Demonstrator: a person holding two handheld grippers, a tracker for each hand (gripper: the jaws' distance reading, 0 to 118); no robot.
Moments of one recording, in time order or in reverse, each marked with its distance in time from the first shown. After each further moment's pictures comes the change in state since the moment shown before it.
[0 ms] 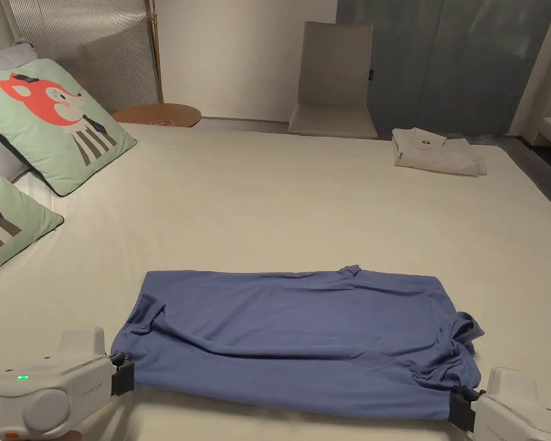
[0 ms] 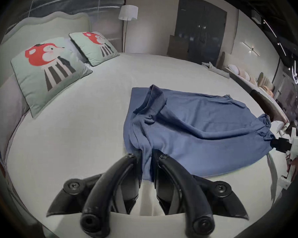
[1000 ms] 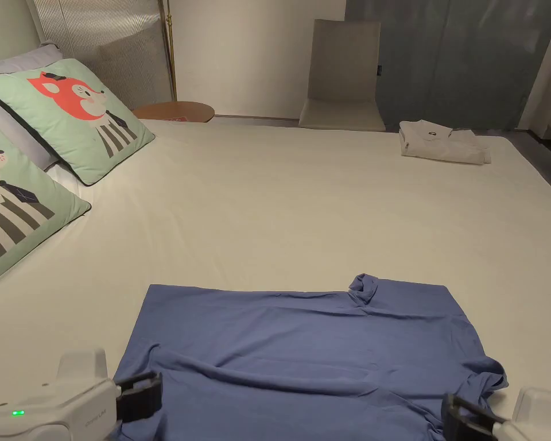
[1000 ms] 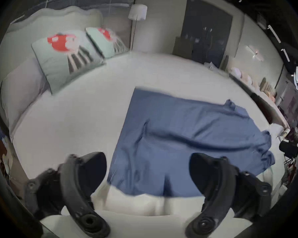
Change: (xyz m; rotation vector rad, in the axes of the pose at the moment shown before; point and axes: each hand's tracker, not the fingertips) left arm -0.009 -0.058 0.085 0.081 0.009 0.042; right arm -0.035 -0.049 0.119 0.170 -0.017 0.017
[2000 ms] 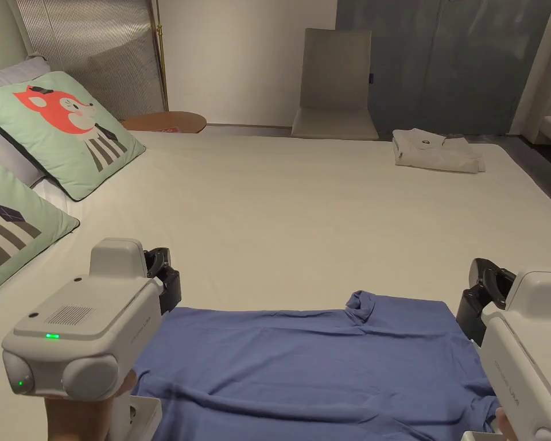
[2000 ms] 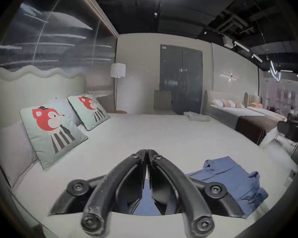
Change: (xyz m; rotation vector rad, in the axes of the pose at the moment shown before) left arm 0.089 0.116 0.012 0.394 -0.067 -0.162; right arm -0.049 0.121 0.005 0.427 0.031 0.127
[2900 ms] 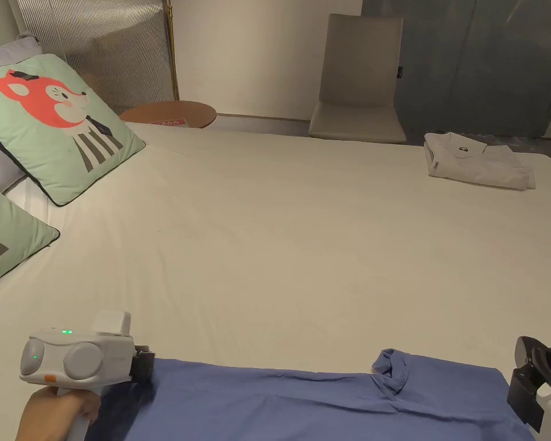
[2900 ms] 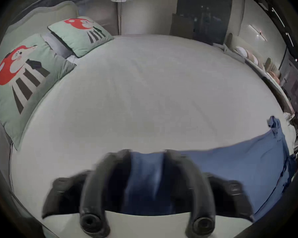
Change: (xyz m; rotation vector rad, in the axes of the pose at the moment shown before) left arm -0.083 -0.101 -0.246 -0.689 0.052 0.028; right arm 0.023 -0.050 -0.134 -0.211 -0.017 0.049
